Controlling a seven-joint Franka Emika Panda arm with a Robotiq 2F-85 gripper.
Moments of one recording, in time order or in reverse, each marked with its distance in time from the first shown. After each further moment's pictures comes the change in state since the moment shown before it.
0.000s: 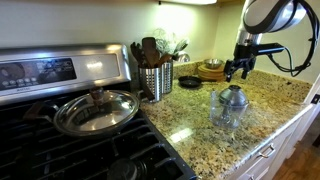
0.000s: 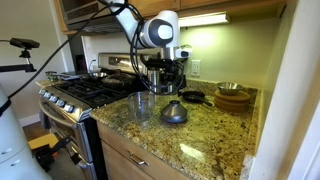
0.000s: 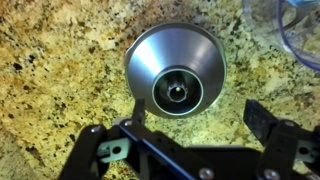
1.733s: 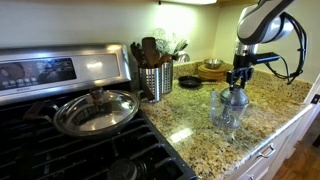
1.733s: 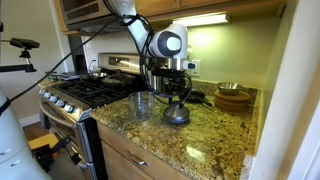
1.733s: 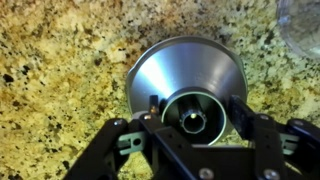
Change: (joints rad) arm -0.029 0.129 -0.011 0.078 0.021 -0.045 -0.089
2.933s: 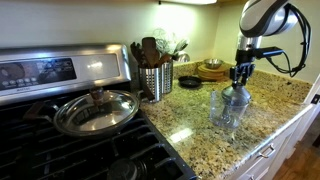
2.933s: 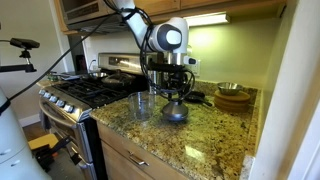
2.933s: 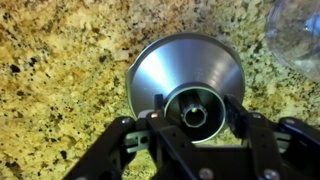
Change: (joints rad) arm -0.005 -0.053 0.000 -0.004 0.019 -0.061 -0.091
